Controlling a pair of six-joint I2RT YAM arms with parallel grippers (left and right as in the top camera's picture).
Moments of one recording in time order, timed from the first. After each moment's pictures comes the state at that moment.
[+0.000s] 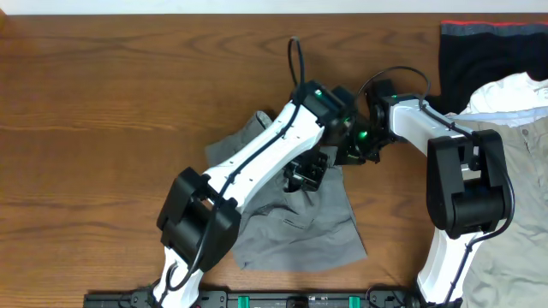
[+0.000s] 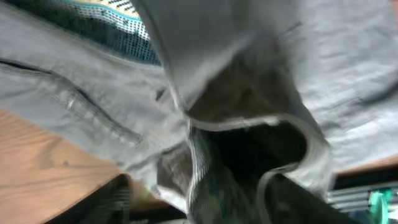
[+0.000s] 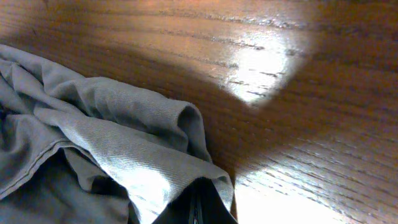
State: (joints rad) left arm -0.77 2.06 1.82 -1.55 0.02 -0.34; right arm 0.18 2.08 1.28 -0.81 -0.58 0.20
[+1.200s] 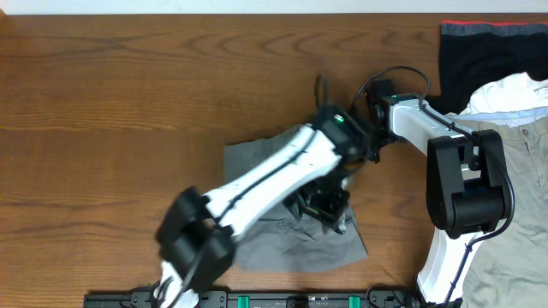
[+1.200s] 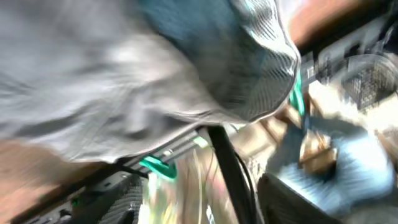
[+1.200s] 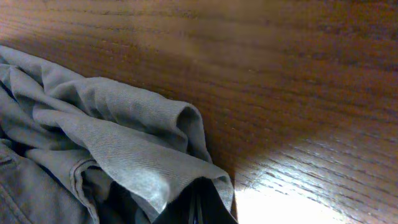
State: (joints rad) left arm -0.88 1.96 1.82 -1.67 0.33 -0.27; right arm 0.18 2.08 1.28 -0.81 -0.58 0.20
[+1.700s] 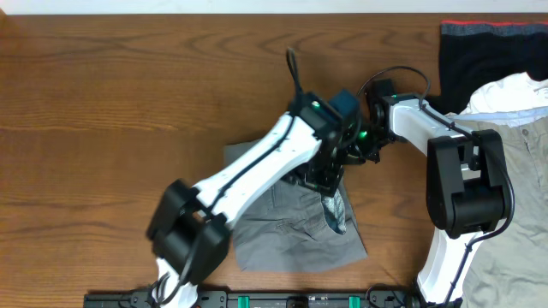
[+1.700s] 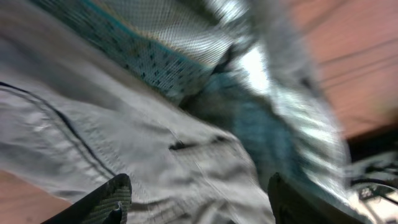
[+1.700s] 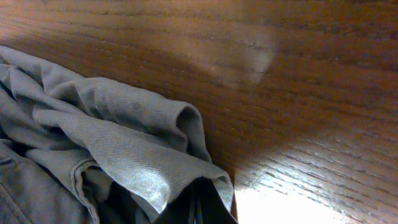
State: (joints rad) left arm -0.81 2.00 1.74 -1.42 0.20 -0.38; right arm 0.18 2.08 1.28 -0.81 -0.58 0.20
